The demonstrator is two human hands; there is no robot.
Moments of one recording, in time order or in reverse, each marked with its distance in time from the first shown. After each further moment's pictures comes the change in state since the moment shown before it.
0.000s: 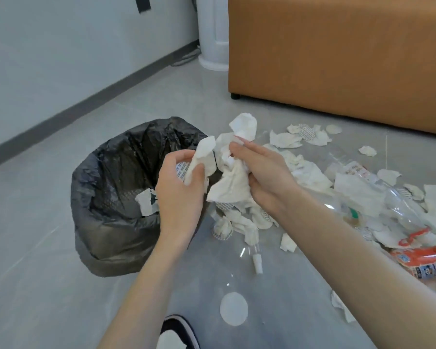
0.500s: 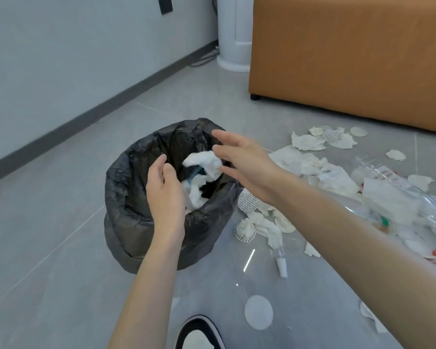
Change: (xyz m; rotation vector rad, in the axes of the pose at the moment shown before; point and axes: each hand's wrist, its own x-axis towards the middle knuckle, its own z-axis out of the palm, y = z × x) left_hand 0.028 -0.021 -0.047 -0.129 0.191 -0.318; right_hand 0.024 0.017 0.060 -0.521 -0.231 -0.017
